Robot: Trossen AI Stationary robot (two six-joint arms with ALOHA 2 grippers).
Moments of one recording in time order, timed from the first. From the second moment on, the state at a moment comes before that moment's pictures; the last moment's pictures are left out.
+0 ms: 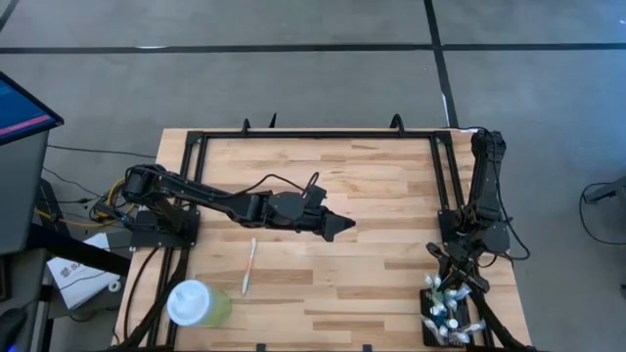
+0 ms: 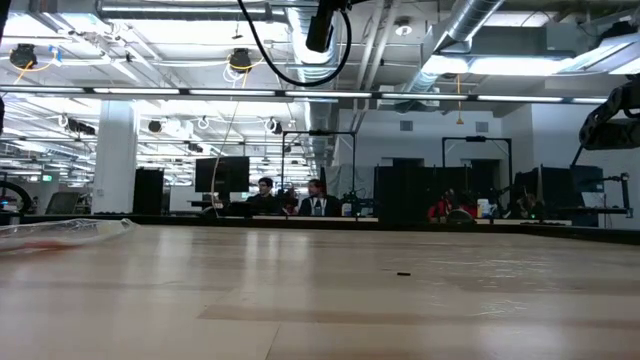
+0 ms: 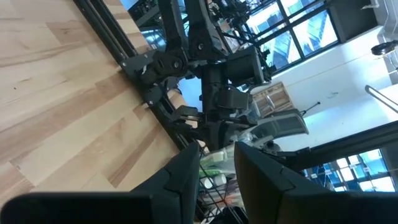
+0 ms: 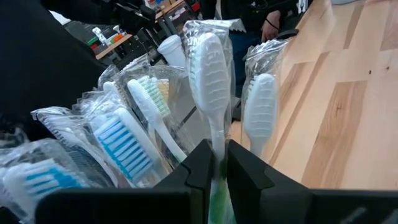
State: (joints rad) left arm -0.17 1.69 1.25 0.23 -0.21 -1.05; right arm 1.32 0.25 0.03 0.01 0.52 0.63
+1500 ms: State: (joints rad) left arm -0.17 1.69 1.25 0.23 -0.21 -1.06; right arm 1.28 0.25 0.03 0.32 0.53 0.46
